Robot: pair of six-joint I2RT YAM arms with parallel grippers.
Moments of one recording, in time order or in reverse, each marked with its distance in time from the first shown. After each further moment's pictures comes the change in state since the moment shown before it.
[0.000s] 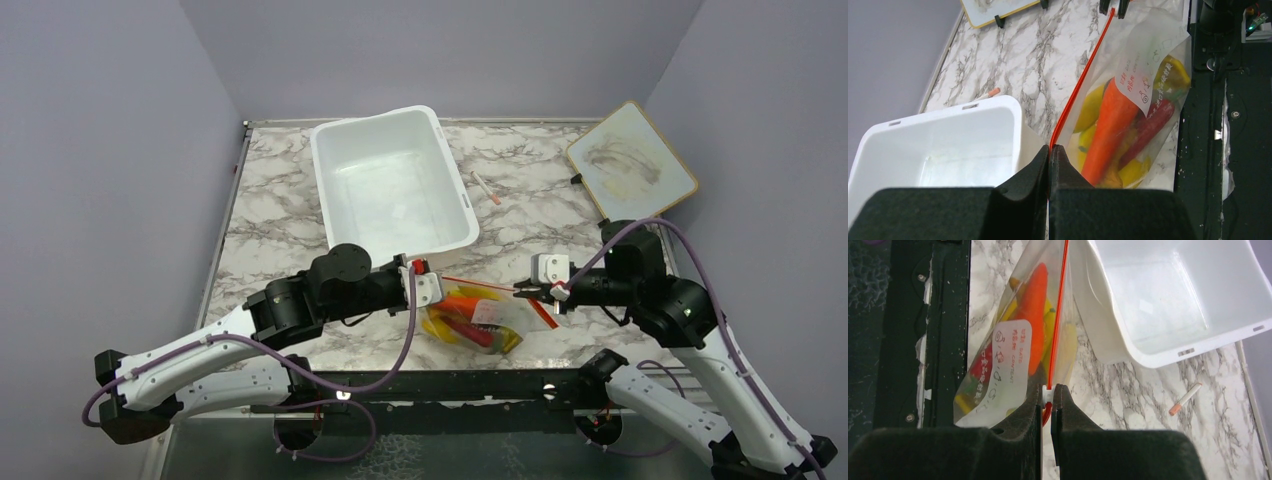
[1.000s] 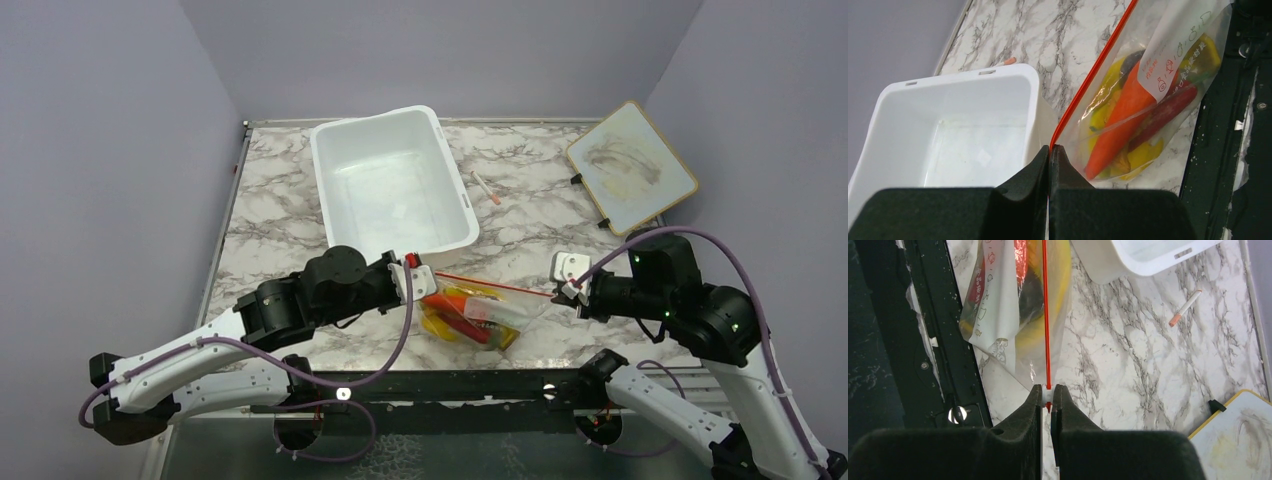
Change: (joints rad) left arm -0.009 -0.026 0.022 -0.100 -0.154 -0.025; right arm 0.000 -0.013 0.193 -0.375 0.289 0.036
